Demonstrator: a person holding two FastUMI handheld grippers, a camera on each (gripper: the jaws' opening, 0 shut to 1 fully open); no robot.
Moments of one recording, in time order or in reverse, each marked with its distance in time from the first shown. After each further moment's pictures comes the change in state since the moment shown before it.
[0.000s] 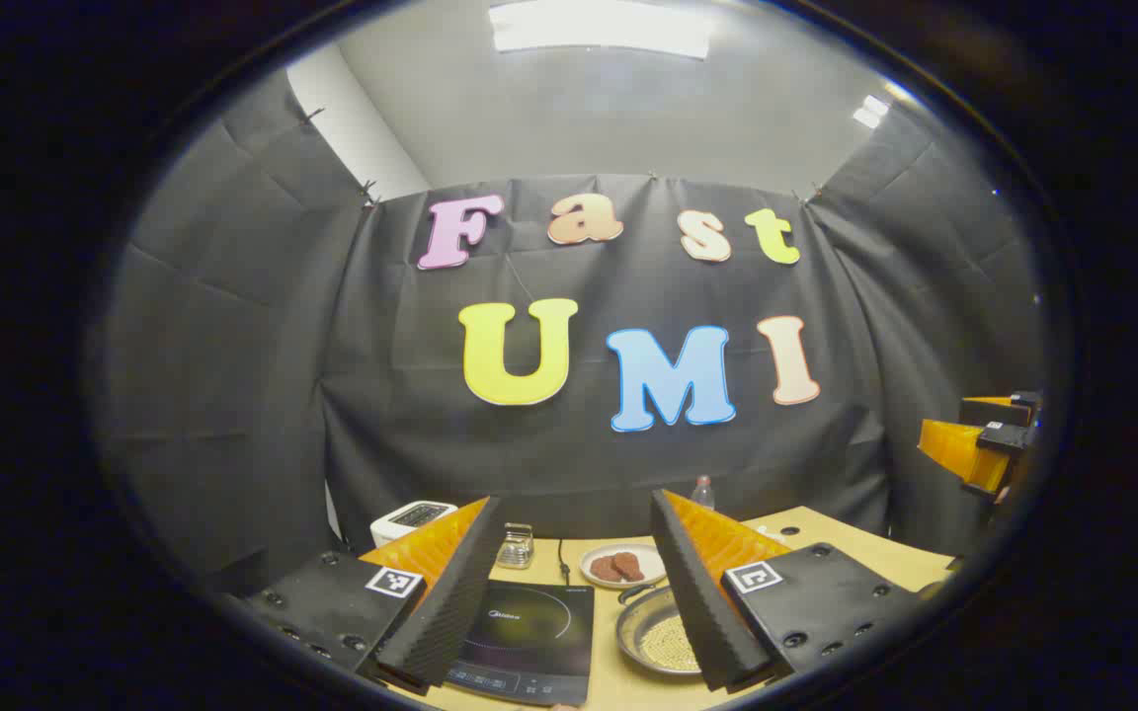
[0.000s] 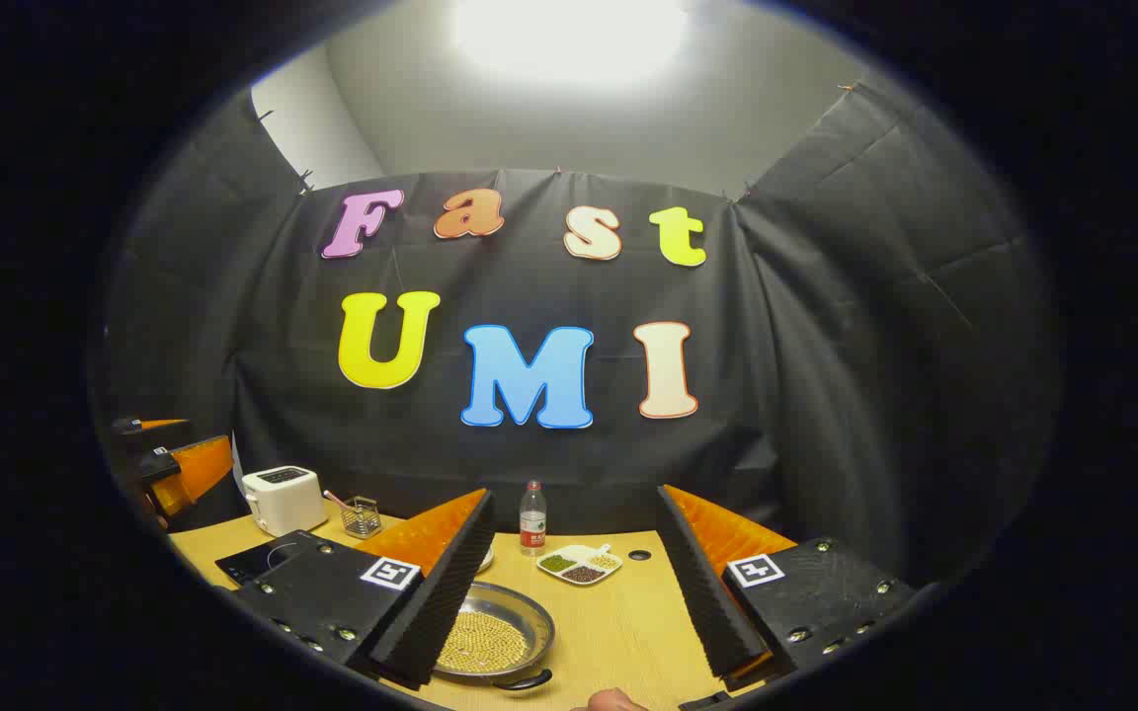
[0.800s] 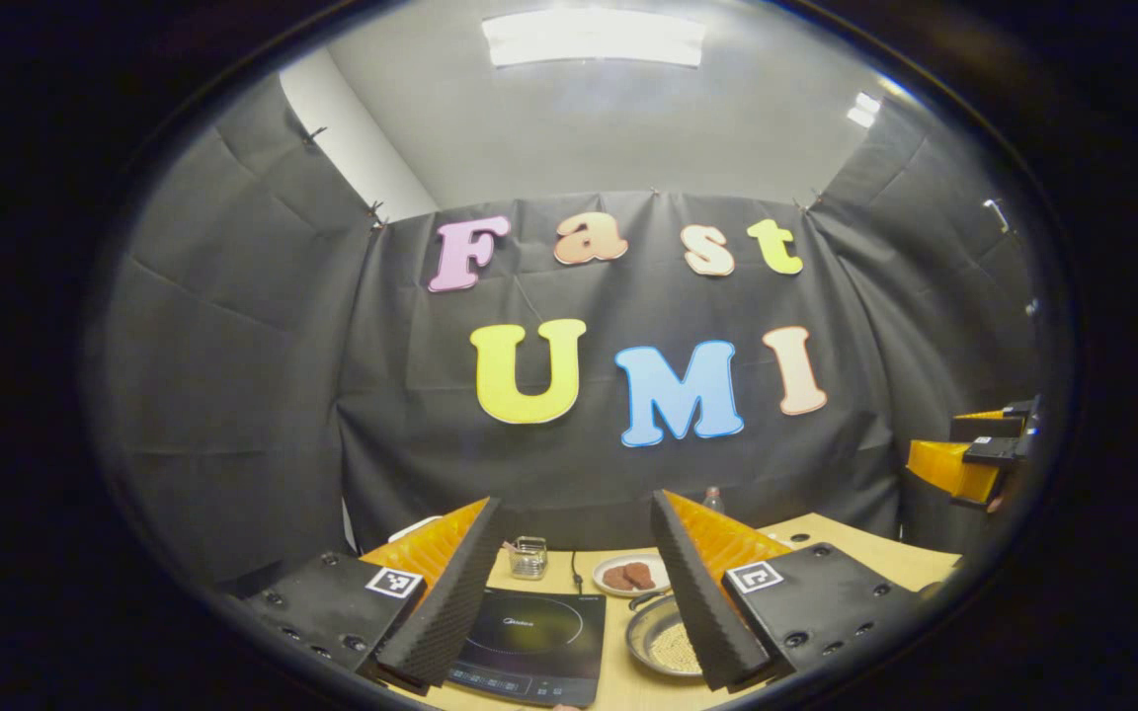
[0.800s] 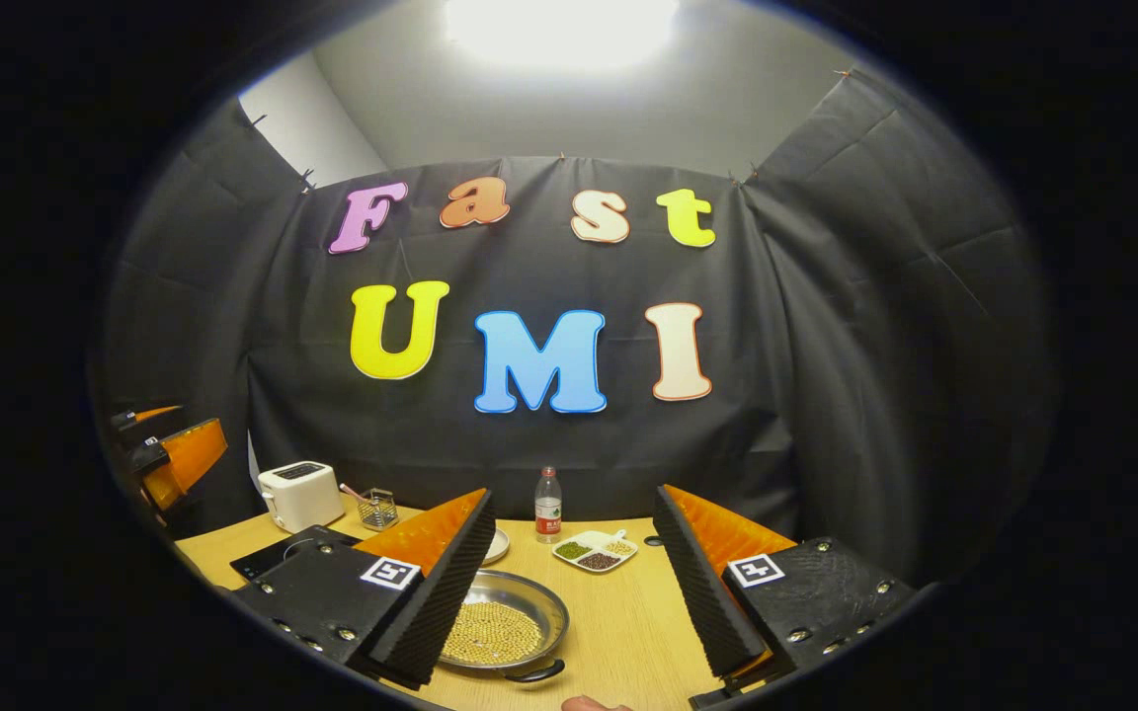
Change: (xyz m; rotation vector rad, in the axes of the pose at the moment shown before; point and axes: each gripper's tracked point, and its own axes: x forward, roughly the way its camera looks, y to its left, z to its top) left arm -0.021 0.008 0.012 0.017 -0.041 0.048; right arm 0.000 0.005 -0.009 0.031 0.049 0.043
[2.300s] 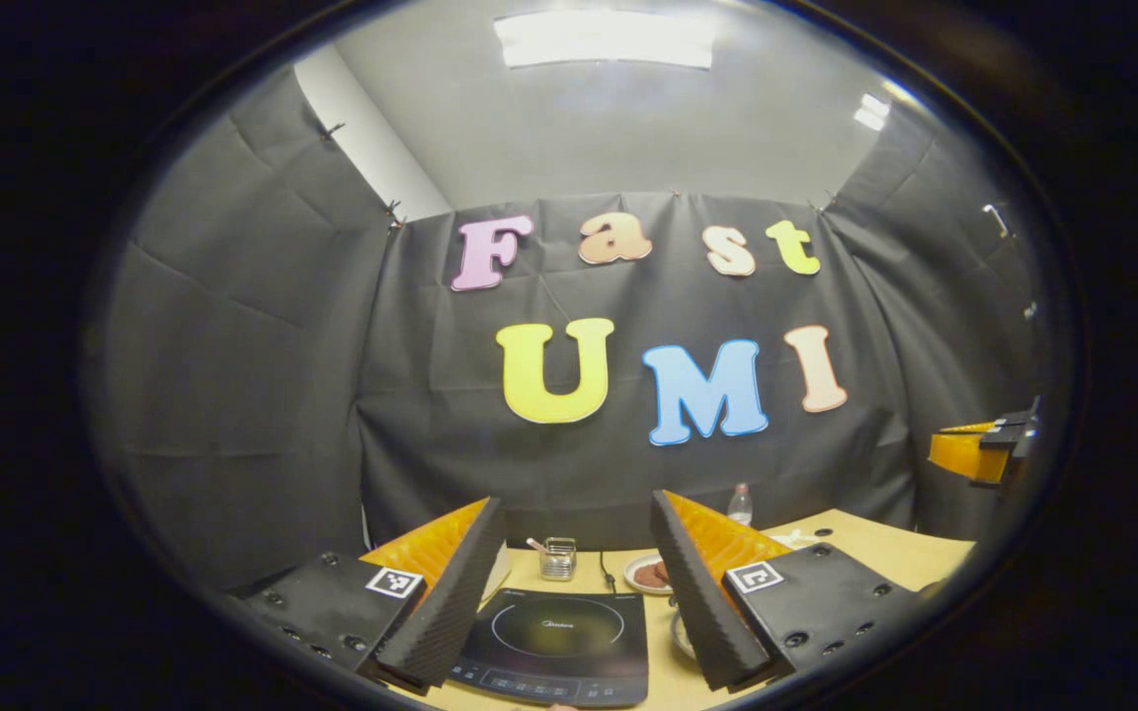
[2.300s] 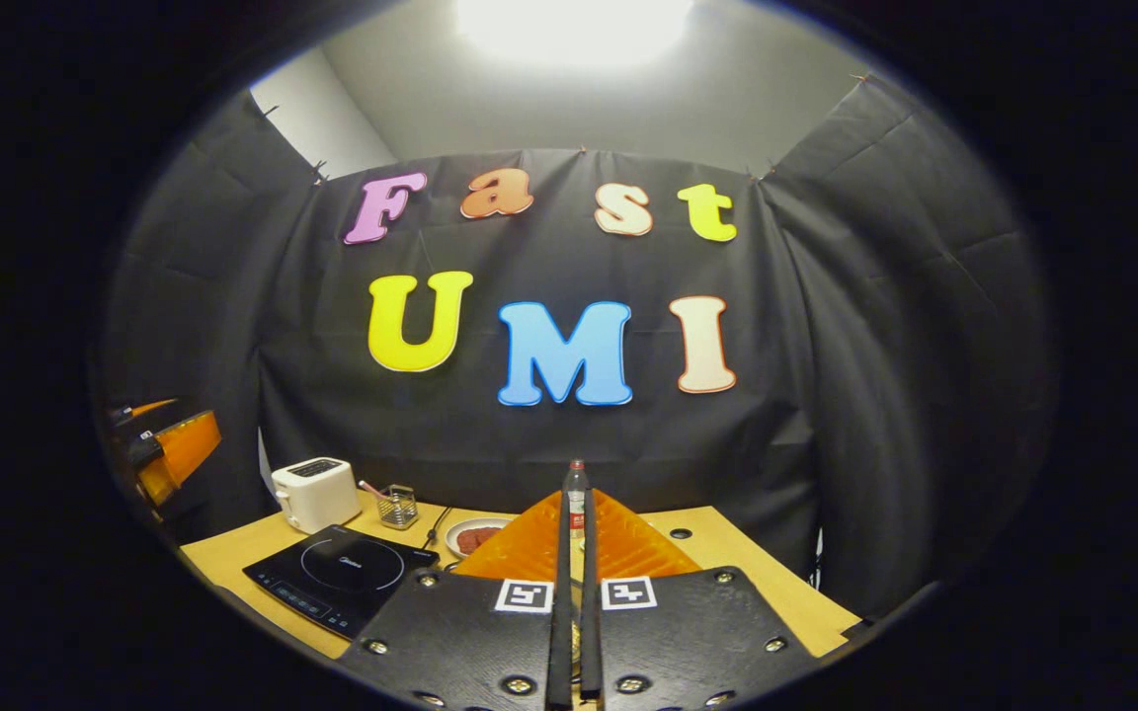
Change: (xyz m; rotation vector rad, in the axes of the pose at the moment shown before) left arm 0.004 0.068 -0.014 0.004 -0.010 0.021; right arm 0.007 0.069 -0.016 -0.022 0.030 0.042
